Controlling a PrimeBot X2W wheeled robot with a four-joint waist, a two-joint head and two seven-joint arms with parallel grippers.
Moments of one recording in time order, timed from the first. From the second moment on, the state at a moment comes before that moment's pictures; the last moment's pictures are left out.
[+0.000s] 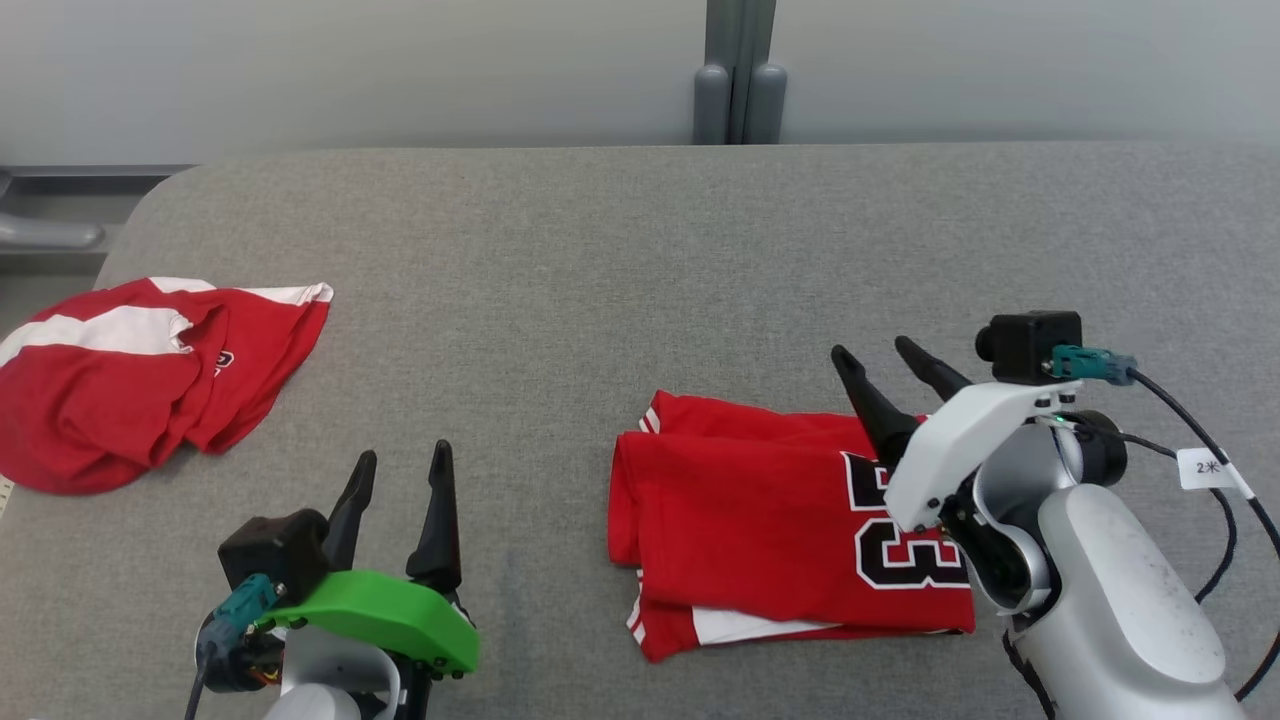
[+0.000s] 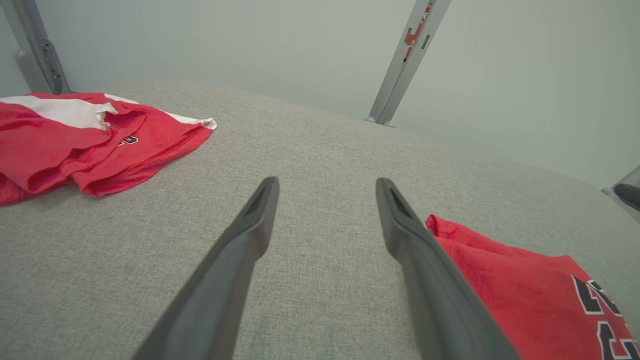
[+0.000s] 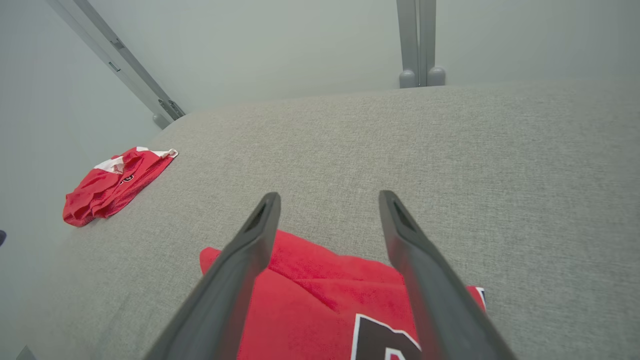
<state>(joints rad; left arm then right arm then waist) -0.10 0.23 -0.39 0.05 -0.61 0.21 -0.08 -0.35 -0.12 0.20 0.26 0.45 0.13 0.26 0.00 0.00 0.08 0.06</state>
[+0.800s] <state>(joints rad) -0.05 0.17 -0.43 0.24 -0.55 0.17 -0.26 -0.02 -0.05 -0.01 0.13 0.17 0.13 -0.11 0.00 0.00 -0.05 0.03</state>
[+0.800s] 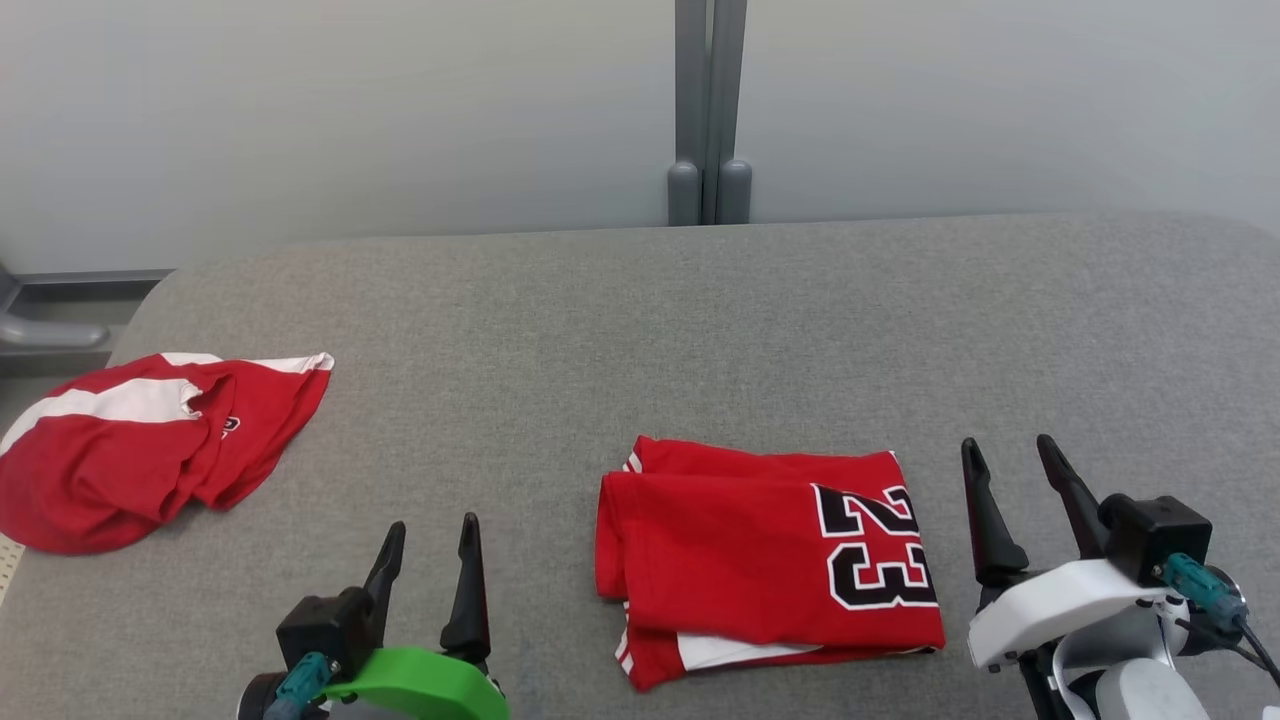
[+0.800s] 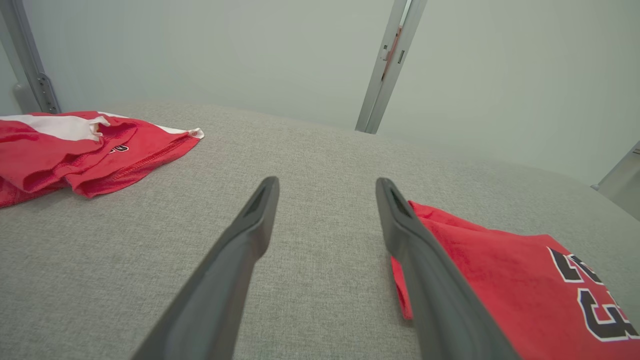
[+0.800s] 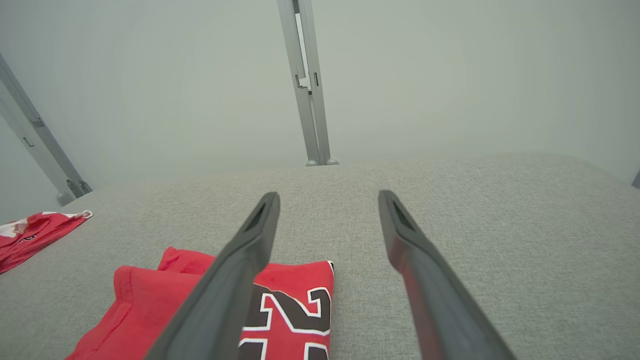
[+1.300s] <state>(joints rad) 0.01 0.15 -0.37 0.24 -0.48 0.15 -0.26 0.03 -0.05 0.04 0.19 0.21 0.13 -0.20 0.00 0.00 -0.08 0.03</state>
